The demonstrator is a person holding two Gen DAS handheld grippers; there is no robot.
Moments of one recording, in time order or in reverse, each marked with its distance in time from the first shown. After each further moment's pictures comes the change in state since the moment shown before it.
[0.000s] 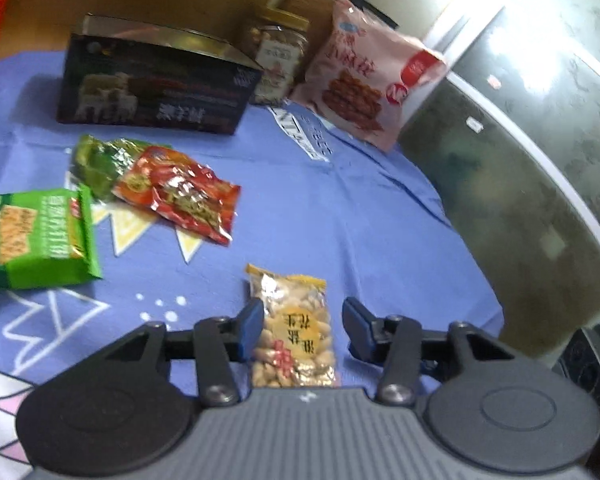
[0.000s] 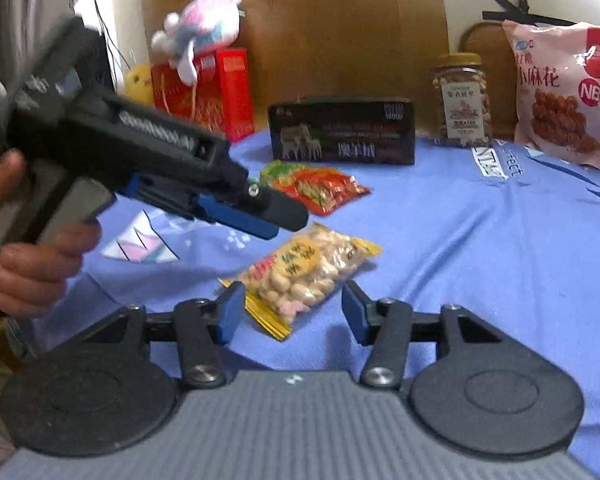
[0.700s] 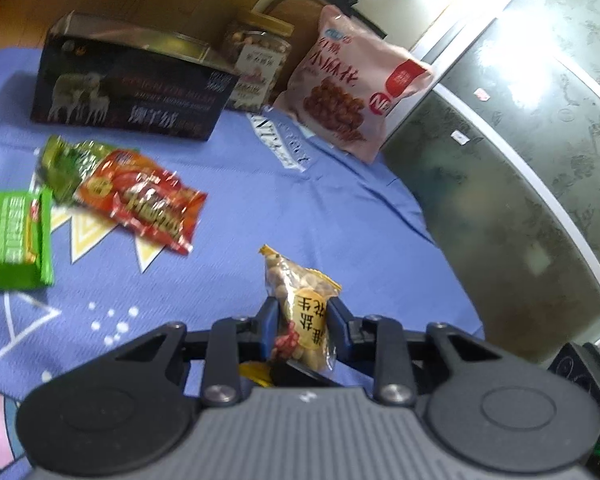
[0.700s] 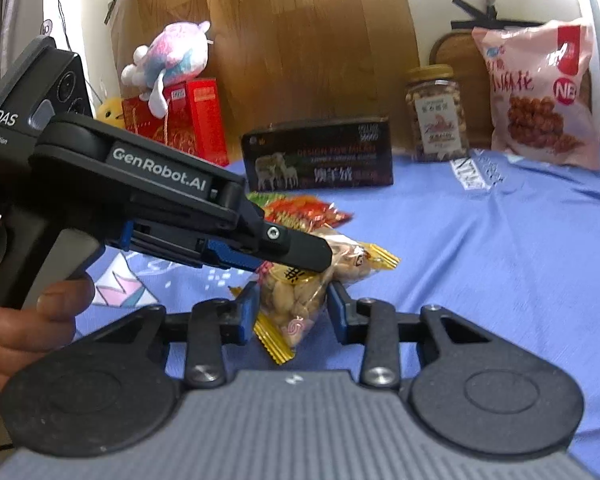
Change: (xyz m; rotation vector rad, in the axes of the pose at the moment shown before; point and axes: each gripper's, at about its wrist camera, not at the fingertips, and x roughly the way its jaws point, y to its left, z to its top) left arm 0.008 -0.019 0.007 -0.025 -0.046 -0.053; right arm -0.003 0.000 0.006 0.093 -0.135 -0.054
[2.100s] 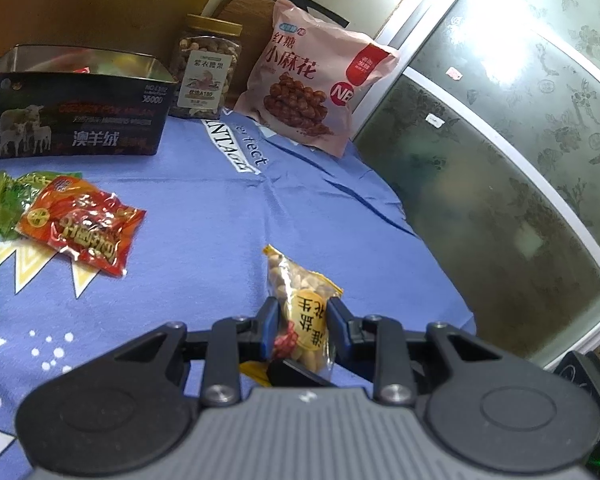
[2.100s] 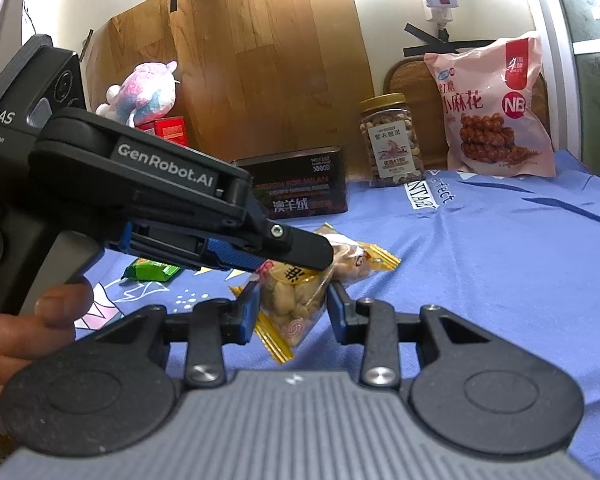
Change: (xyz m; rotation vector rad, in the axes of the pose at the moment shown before) left arm 0.022 -0.040 0.002 0.086 0.008 -0.009; right arm -0.024 -0.013 -0.003 0.049 -0.078 -0.073
